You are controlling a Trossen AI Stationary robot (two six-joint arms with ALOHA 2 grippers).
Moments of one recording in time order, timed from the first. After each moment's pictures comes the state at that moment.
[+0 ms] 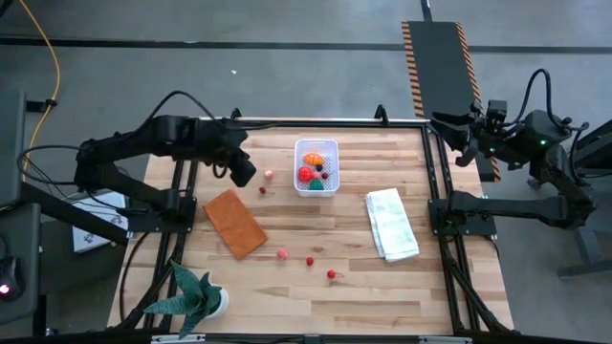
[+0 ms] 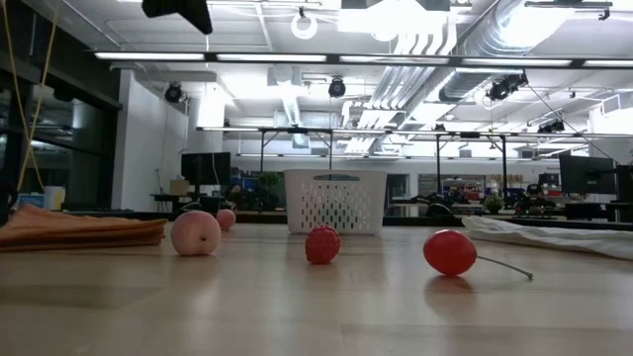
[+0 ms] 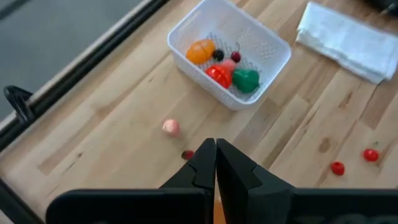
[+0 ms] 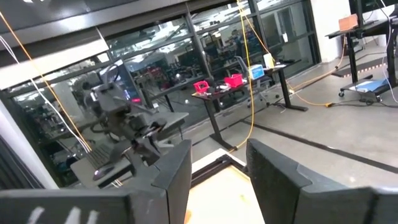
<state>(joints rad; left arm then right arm) 0.23 1.26 1.52 -1.27 -0.27 -0.51 -0.31 0.58 1.16 -0.51 0.11 0.31</state>
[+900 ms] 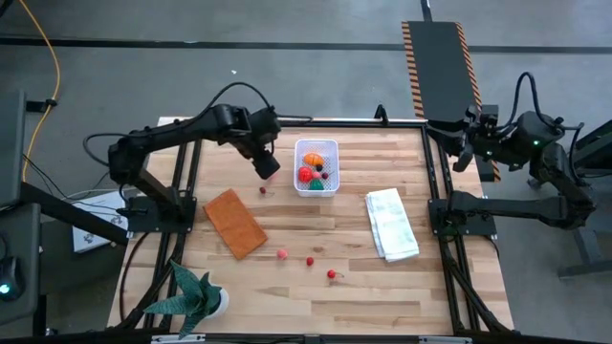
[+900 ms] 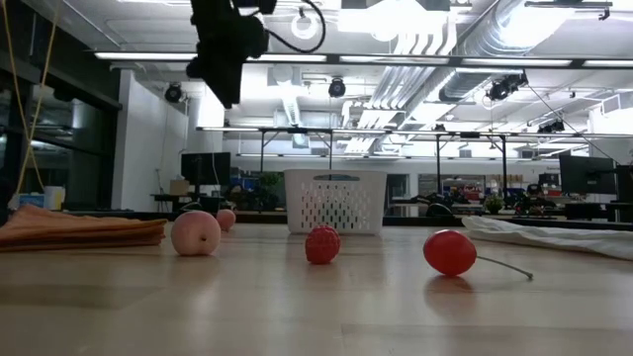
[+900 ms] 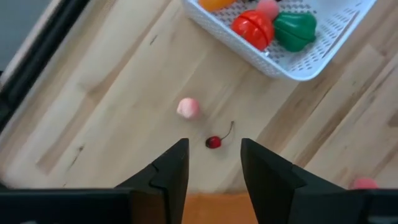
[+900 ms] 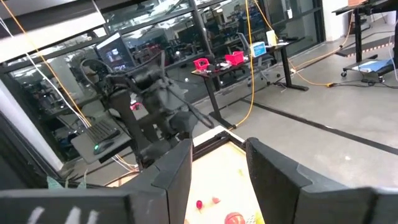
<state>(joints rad) 0.48 1.56 1.52 -1.24 -0.08 -0.27 -0.31 0.58 1.16 -0.60 0.07 0.31</state>
